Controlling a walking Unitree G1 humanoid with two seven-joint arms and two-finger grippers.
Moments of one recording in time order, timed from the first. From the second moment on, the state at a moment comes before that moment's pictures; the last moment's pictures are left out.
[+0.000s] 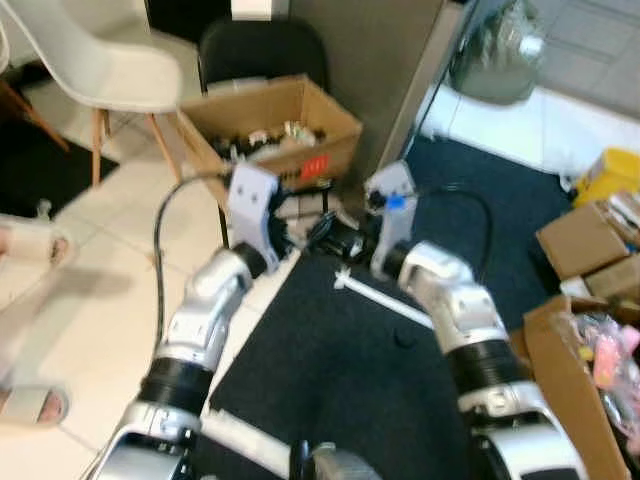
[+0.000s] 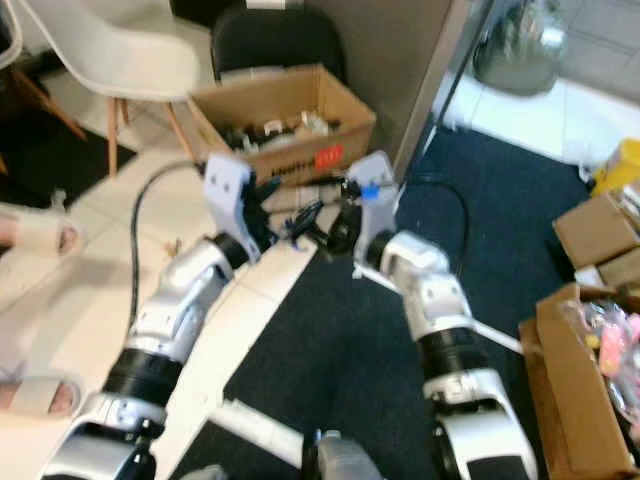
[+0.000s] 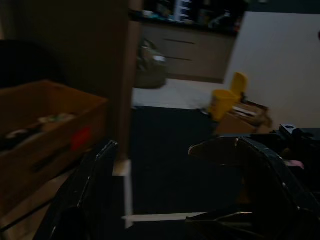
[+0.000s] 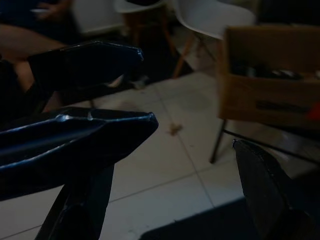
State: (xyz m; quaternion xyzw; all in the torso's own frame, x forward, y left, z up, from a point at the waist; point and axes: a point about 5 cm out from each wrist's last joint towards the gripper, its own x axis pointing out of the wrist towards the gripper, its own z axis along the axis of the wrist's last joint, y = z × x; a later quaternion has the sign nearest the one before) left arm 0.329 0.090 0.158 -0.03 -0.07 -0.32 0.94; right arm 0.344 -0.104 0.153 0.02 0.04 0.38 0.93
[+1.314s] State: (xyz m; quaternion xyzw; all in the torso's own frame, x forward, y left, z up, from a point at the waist) left arm 0.319 0.087 0.154 -0.15 -0.10 -0.45 0.88; right arm 0.324 -0.113 0.146 0.11 0.01 0.50 0.86
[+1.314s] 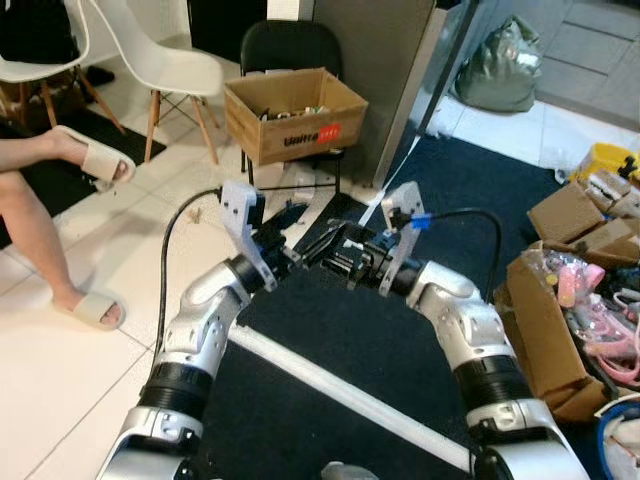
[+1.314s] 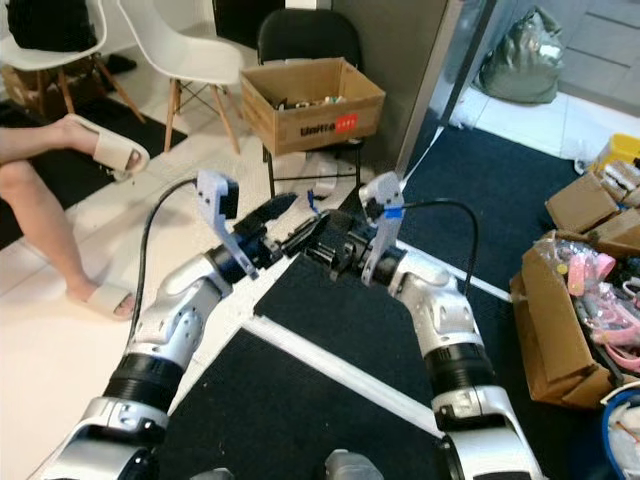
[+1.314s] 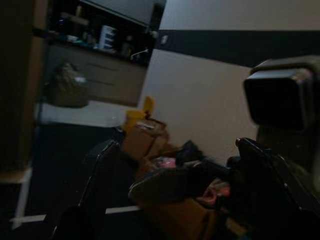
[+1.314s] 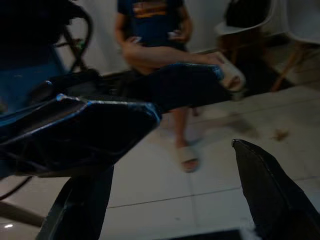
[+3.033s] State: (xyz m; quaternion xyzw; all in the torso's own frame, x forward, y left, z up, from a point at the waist) left arm 0.334 0.150 0.136 -0.50 -0.14 -0.26 0.81; right arm 0.331 -0.132 0.156 0.25 -0.02 0.45 0.86
